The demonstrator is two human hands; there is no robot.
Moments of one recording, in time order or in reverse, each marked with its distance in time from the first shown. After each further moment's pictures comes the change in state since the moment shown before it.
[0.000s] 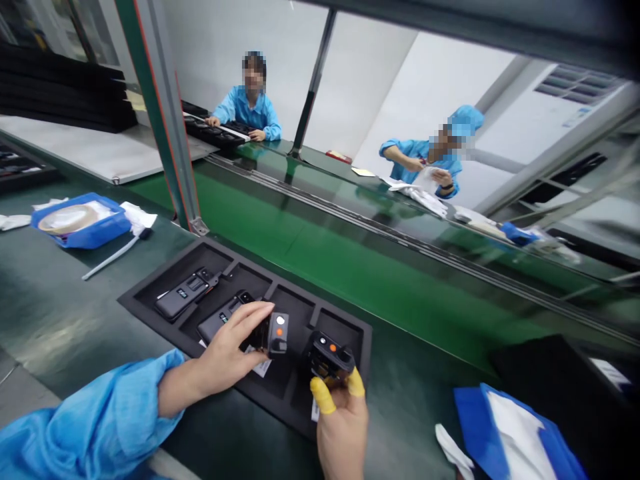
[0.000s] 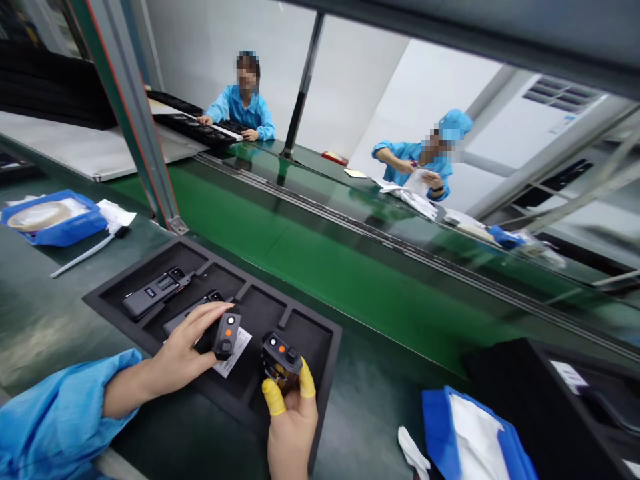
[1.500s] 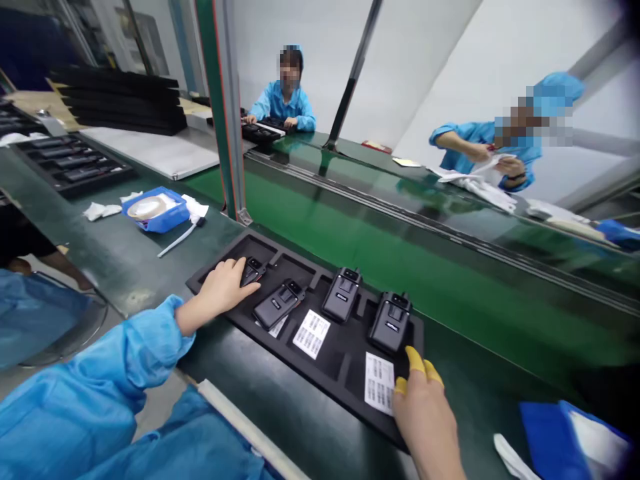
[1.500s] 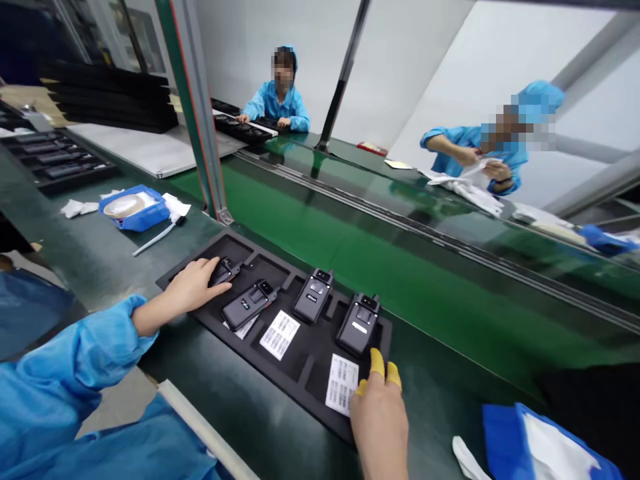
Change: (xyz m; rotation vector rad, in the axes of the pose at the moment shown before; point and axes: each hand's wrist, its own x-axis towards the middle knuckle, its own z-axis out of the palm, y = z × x) left_hand 0.012 -0.033 -0.094 1.081 -0.162 -0.495; right_hand 0.028 -0.037 -0.039 -1.793 -0.169 -0.001
